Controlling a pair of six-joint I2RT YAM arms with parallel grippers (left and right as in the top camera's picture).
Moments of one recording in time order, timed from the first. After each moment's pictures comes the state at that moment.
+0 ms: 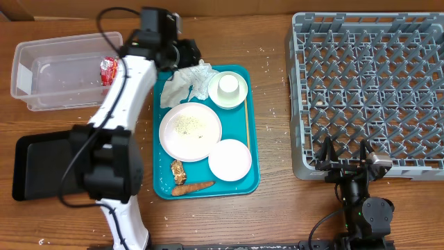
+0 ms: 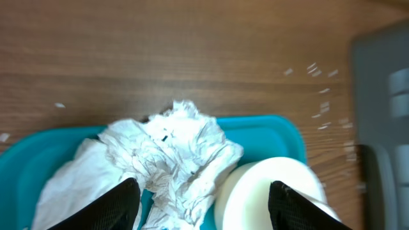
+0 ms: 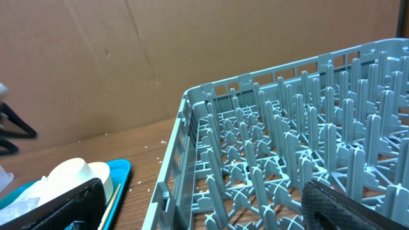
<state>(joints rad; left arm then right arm) -0.17 2.07 1.74 -0.63 0.23 -0.31 0.06 0.01 0.02 -0.03 0.05 0.27</state>
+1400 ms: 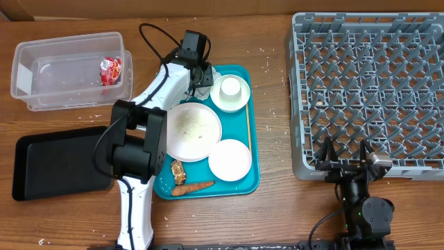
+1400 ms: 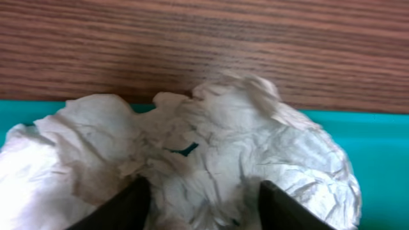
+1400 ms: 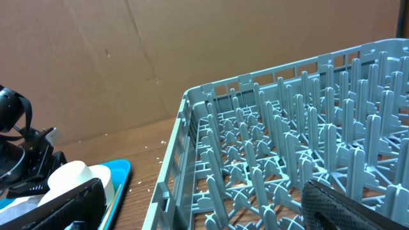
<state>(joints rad) -0.28 2.29 1.74 -0.56 -0.05 -0.39 0.06 0.01 0.02 -0.03 0.05 0.27</state>
